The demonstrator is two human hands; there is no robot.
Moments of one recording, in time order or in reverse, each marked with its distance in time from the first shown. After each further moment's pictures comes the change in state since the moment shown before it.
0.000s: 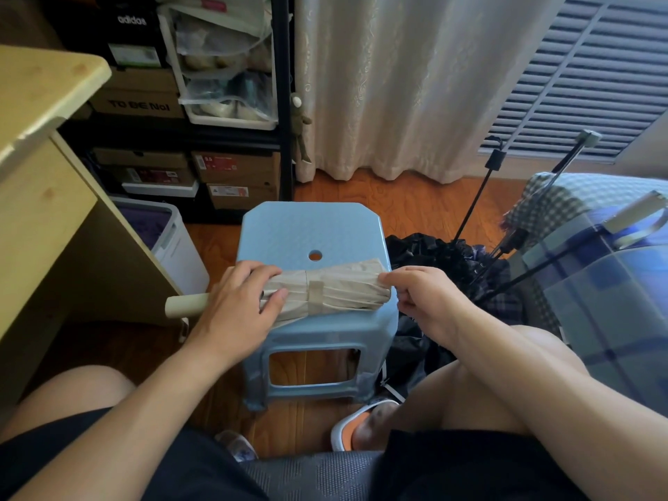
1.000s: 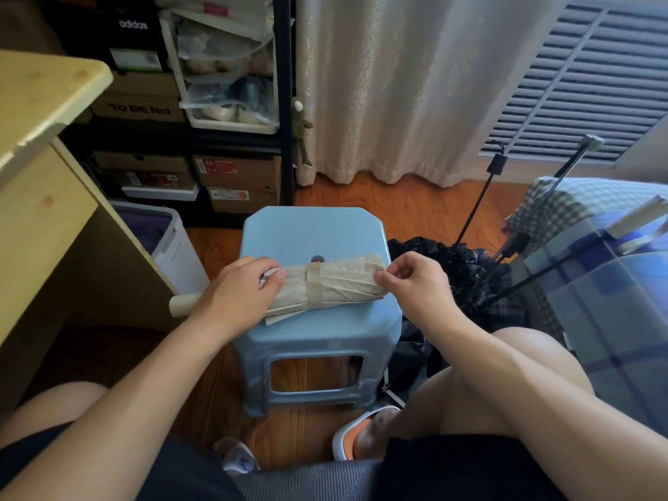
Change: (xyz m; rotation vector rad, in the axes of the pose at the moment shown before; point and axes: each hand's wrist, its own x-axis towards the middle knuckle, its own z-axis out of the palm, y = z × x) left_hand 0.041 -0.015 -0.002 -0.032 -0.063 -0.093; right_hand 0.016 0.000 0.013 -0.384 0.230 -0.346
